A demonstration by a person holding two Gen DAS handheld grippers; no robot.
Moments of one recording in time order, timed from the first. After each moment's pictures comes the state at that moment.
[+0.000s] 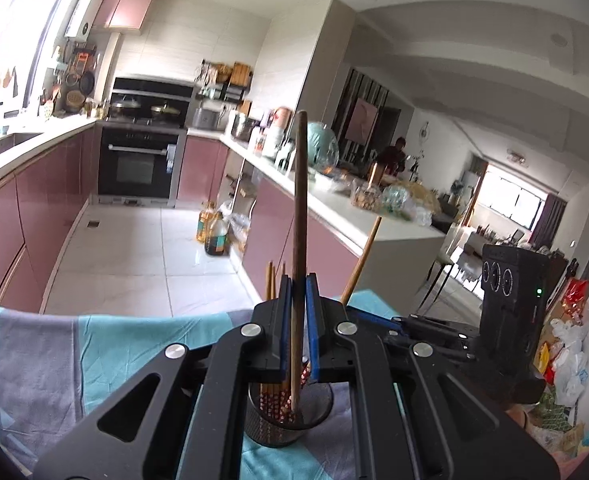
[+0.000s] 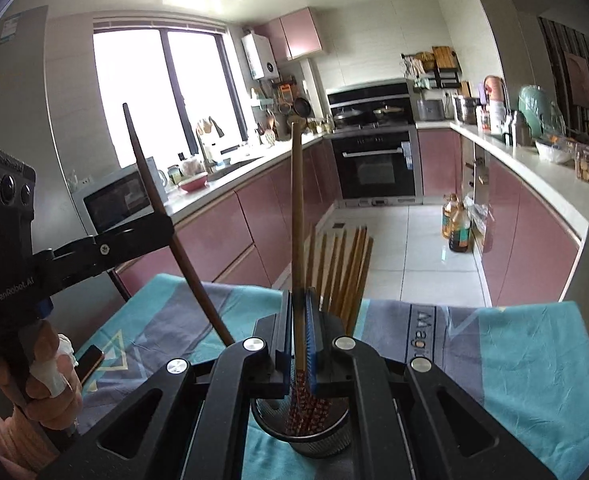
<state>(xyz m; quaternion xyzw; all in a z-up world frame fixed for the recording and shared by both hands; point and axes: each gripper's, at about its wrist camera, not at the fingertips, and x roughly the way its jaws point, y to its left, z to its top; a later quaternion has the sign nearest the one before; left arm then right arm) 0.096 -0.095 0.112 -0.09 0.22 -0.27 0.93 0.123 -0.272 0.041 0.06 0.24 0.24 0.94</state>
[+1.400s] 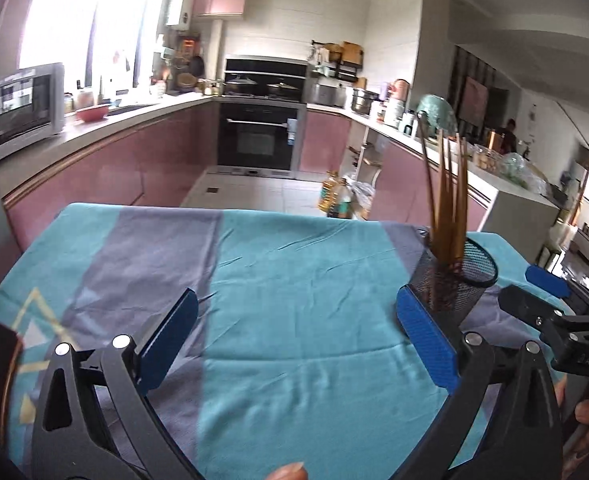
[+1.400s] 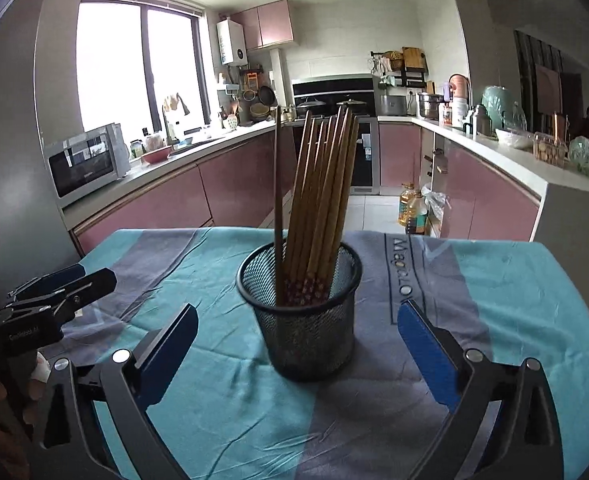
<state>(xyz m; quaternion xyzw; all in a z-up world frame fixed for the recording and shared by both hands) 0.030 -0.007 -0.016 -0.05 0.26 -0.04 0.96 0.055 -0.239 -0.036 0.03 0.24 0.15 0.96</state>
